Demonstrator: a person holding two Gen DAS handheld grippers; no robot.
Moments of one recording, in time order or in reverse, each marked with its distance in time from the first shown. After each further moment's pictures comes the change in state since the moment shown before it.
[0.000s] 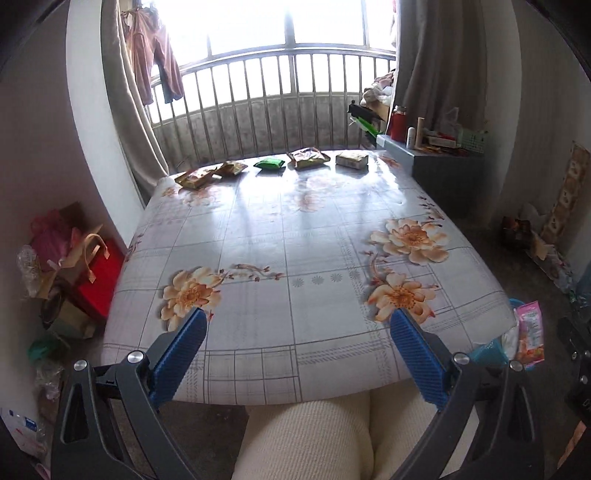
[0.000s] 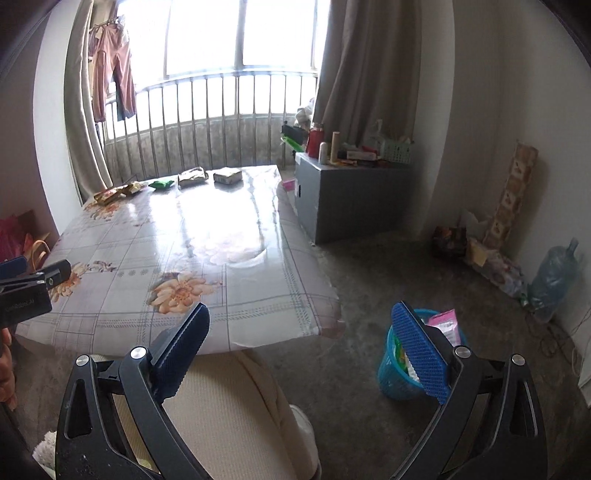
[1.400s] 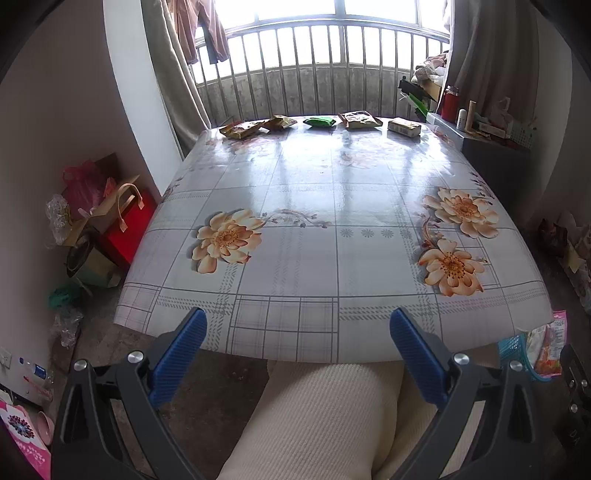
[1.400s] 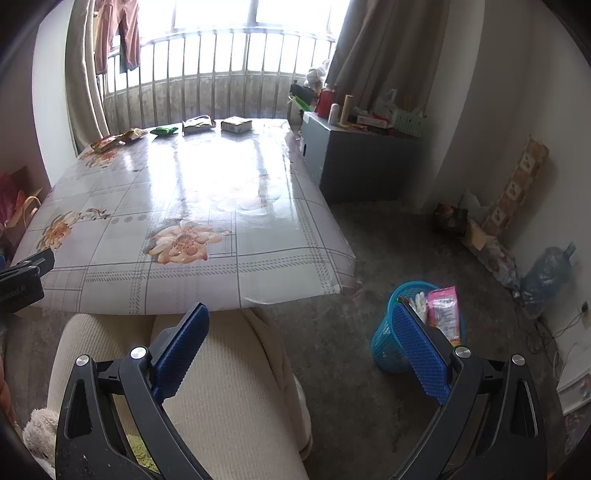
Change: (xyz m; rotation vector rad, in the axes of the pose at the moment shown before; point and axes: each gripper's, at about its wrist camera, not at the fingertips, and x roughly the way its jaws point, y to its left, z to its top) left arm 0.016 0.013 -0.028 -0.113 0.103 0.143; right arm 0.012 0.043 -0.008 -0.084 0.131 -0.035
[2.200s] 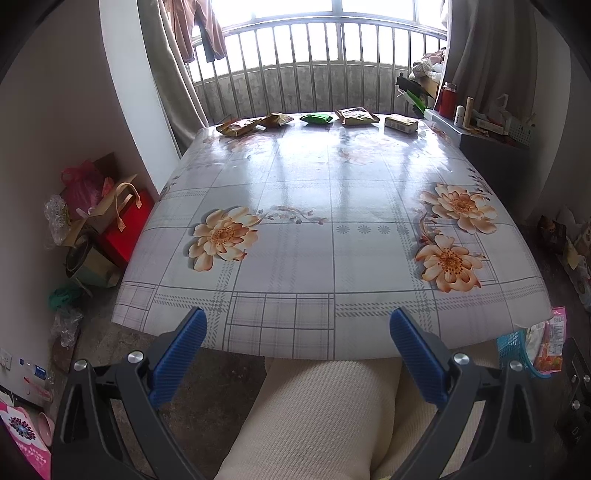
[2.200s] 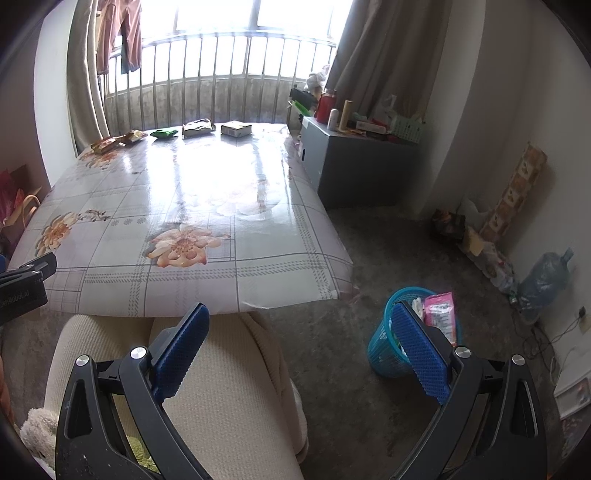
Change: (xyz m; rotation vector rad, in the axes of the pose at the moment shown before) left arm -0.002 -0.002 -0.001 0.007 0.011 -0.002; right arm -0.003 0.001 0.002 -0.011 -0.015 -0.010
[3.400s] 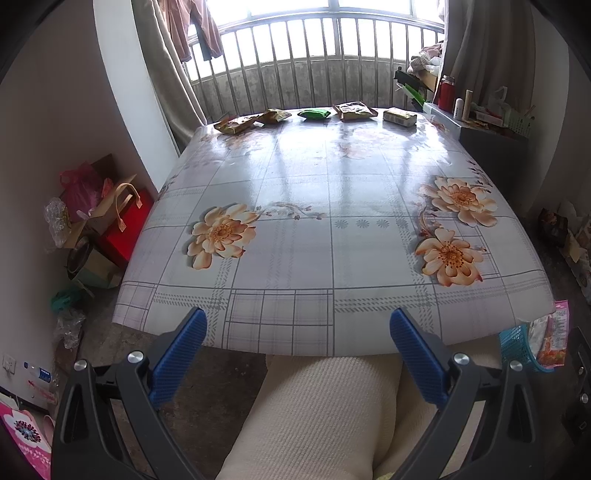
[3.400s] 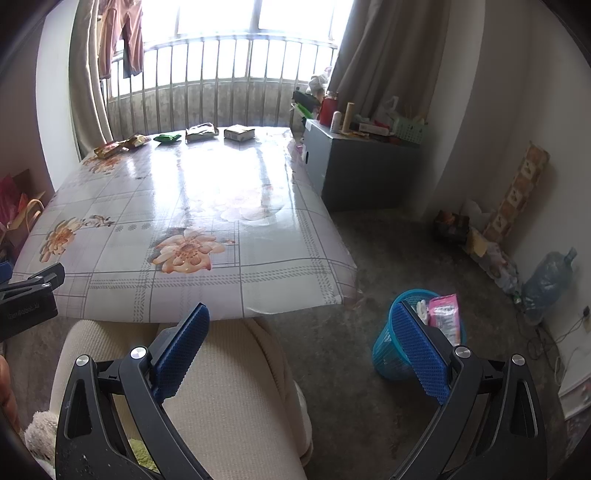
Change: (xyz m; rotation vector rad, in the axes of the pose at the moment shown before) left arm 0.006 0.001 0.000 0.017 0.015 -0.001; right arm -0.001 0.001 0.005 0.004 -0.009 0.016
